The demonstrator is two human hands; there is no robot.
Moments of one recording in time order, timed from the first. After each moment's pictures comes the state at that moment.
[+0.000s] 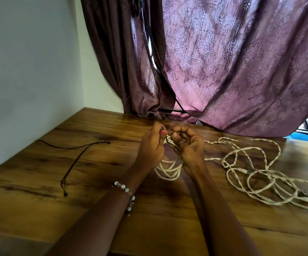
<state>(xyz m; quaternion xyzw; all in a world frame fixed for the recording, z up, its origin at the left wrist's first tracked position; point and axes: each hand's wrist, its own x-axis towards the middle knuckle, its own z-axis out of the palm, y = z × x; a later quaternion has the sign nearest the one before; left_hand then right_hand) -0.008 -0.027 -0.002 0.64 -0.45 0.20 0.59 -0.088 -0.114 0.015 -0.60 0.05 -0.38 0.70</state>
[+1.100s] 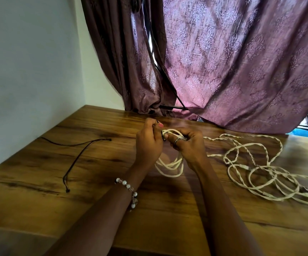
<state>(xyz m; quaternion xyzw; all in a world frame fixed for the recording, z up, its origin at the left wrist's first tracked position) -0.008 -0.028 -0.003 0.66 -0.34 0.27 0.62 -0.090 -0.119 0.017 -0.73 0.01 -0.35 0.58</state>
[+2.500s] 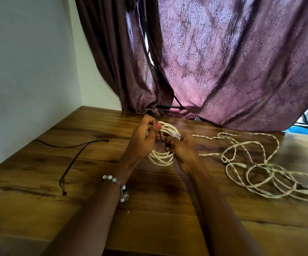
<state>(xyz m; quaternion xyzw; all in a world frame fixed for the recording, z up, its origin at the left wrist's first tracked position) 0.010 -0.014 0.005 0.61 -0.45 0.05 0.65 -0.079 -0.105 0.013 -0.61 0.14 -0.31 0.72</state>
